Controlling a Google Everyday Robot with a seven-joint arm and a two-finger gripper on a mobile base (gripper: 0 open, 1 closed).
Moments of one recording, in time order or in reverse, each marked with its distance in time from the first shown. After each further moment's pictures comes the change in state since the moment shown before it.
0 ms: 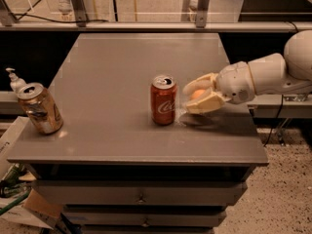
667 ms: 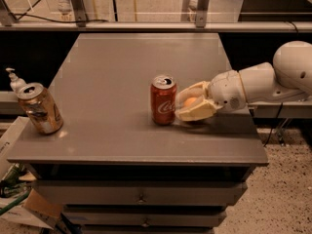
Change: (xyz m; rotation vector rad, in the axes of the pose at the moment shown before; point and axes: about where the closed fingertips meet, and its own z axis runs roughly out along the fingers) arm 0.003 0.015 0.024 -0.037 -0.025 0.033
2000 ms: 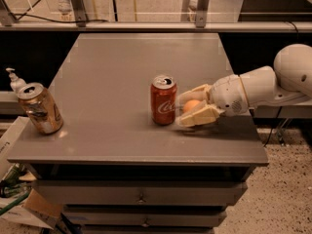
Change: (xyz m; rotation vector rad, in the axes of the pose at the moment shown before) arm 0.008 0.011 0.003 -0.029 0.018 0.038
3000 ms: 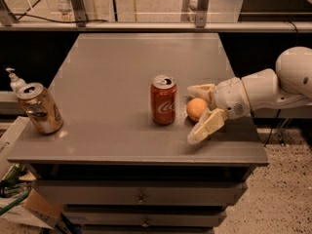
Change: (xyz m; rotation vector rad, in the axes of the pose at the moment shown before) arm 0.010 0.004 -0.004 -0.002 0.014 0.025
